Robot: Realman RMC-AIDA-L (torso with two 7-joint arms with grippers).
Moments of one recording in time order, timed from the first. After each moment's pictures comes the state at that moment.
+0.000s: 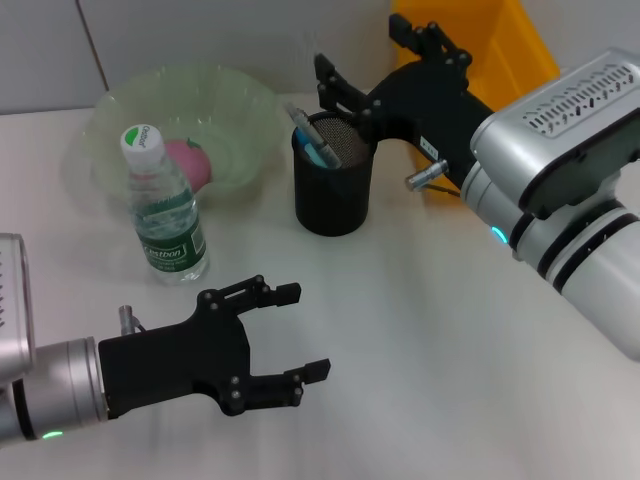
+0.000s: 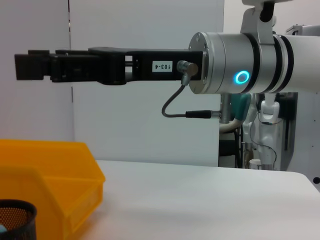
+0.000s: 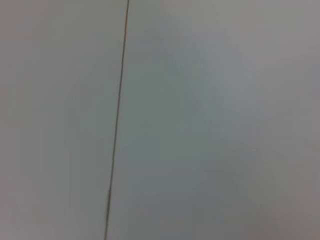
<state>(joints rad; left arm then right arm) -0.41 -2.04 1.48 0.46 1.24 1.45 -0.86 0.04 2.08 -2.11 -1.45 -2.72 0.24 2.86</state>
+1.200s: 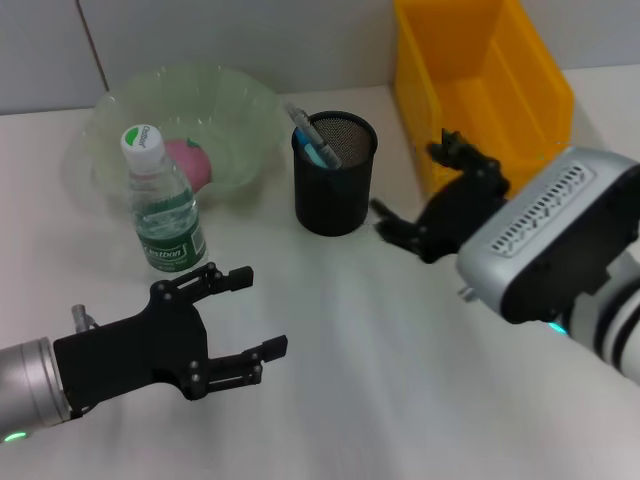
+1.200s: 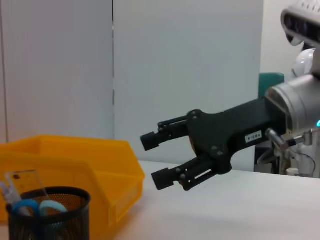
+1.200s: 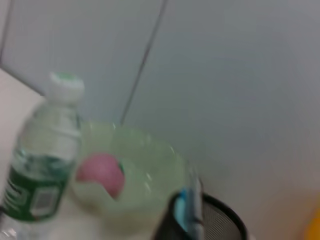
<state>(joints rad) -0.36 -2.02 1.41 0.46 1.24 1.46 -0.86 -0.18 2.08 -2.10 -1.68 -2.92 -0.21 2.68</state>
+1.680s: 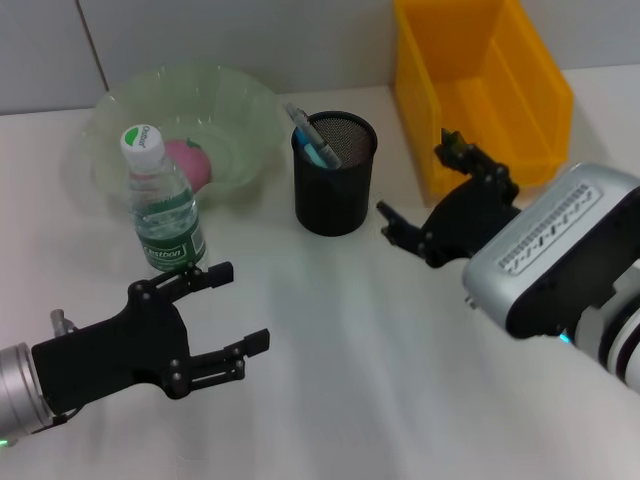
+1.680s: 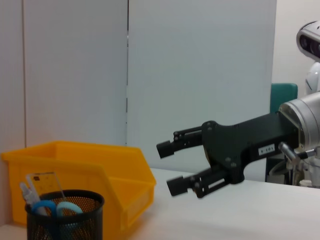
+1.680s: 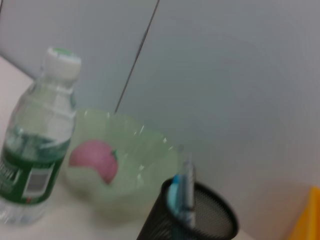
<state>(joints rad) -0.32 -2.02 1.36 0.47 1.24 1.49 -0.86 -0.21 2.08 -2.10 -1.67 -2.91 -0.15 2.64</state>
